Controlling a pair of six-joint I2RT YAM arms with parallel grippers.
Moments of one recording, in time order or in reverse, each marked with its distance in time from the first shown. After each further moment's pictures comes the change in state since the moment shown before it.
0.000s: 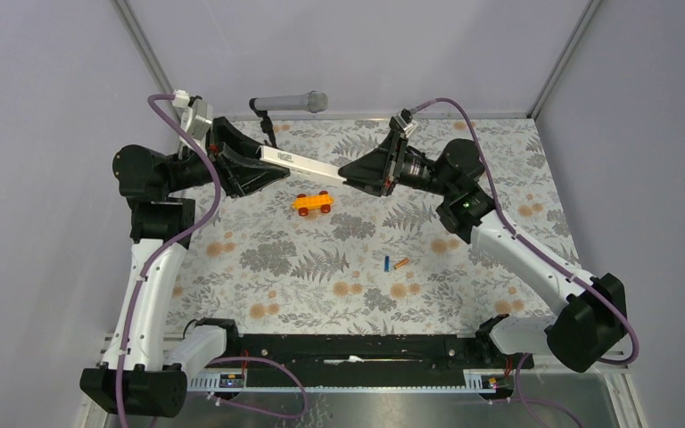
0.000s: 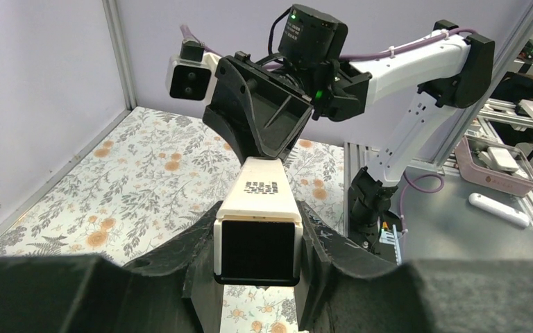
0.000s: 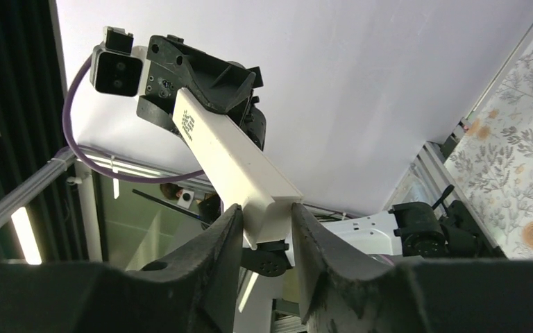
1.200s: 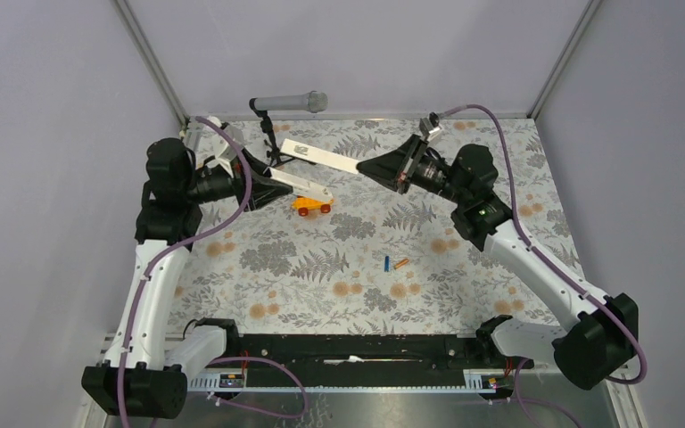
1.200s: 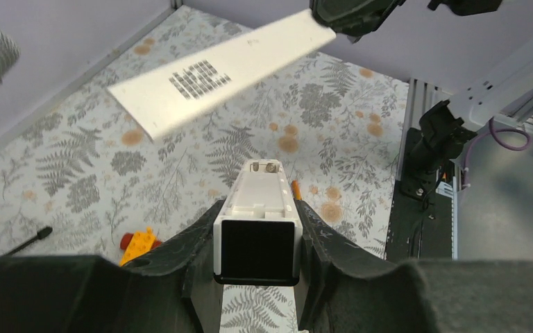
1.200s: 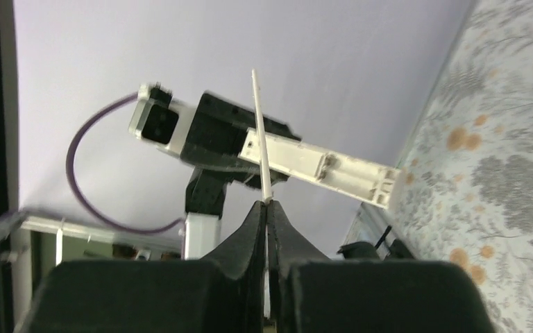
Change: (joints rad) left arm 0.005 -0.005 -0.034 -0.648 -0.101 0.634; right arm -0.056 -0.080 -0.029 -0.153 0.138 -0.148
